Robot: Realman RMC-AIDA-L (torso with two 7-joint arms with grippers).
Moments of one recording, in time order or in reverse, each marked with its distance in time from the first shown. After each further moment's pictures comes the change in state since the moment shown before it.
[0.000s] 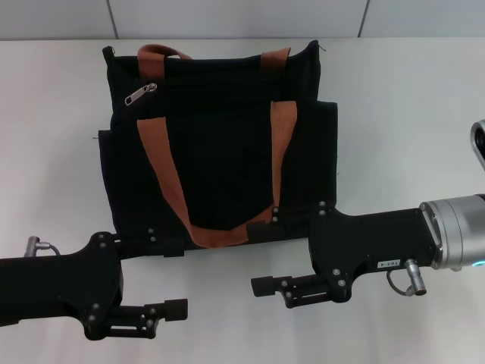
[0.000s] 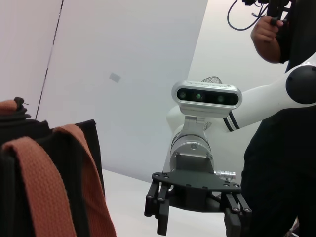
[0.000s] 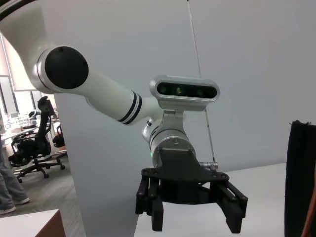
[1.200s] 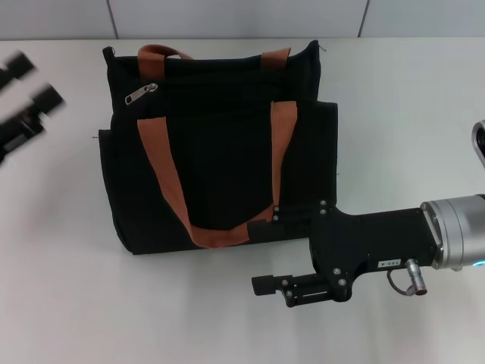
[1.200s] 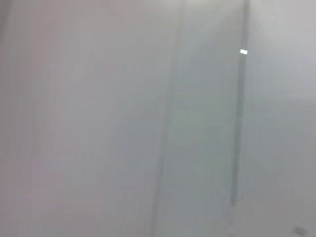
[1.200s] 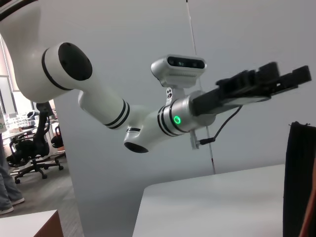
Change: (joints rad) left arm 0.006 0.018 -0.554 -0.043 -0.139 -0.032 -0.001; right arm -0.002 0.000 0.005 0.000 0.000 0.000 -0.006
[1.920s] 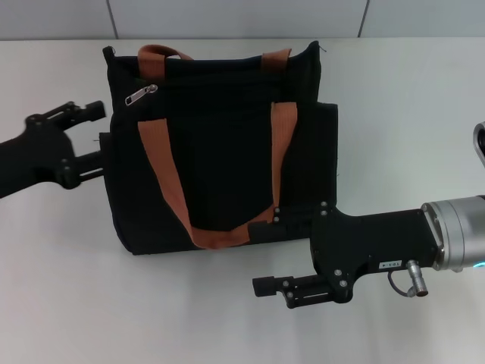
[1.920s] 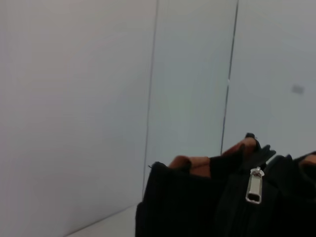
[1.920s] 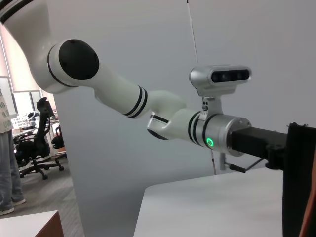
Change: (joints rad) left arm -0.068 0.010 0.356 0.033 0.024 -0.337 0.057; right arm -0.003 0.000 0.000 0.000 0.000 -0.003 -0.001
